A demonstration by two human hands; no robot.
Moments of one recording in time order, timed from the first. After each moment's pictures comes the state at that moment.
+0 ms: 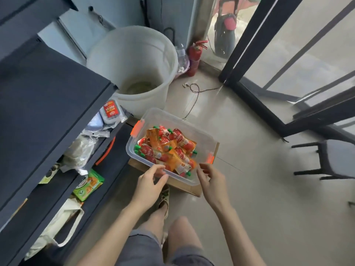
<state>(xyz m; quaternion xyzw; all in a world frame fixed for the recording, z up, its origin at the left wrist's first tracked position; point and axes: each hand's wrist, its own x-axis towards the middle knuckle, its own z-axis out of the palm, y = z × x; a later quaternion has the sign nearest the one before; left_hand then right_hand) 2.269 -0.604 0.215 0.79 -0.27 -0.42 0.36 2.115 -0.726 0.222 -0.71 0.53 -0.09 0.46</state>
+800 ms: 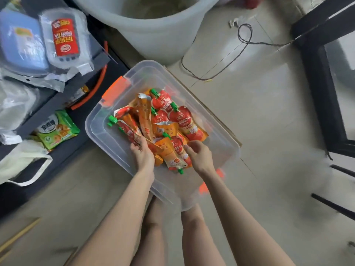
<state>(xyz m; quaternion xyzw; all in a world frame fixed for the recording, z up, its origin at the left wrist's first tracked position) 2.283 -0.763 -0.046 0.75 0.40 -0.32 0.42 2.199 -0.886 -0.046 -0.66 0.49 0.19 0.53</state>
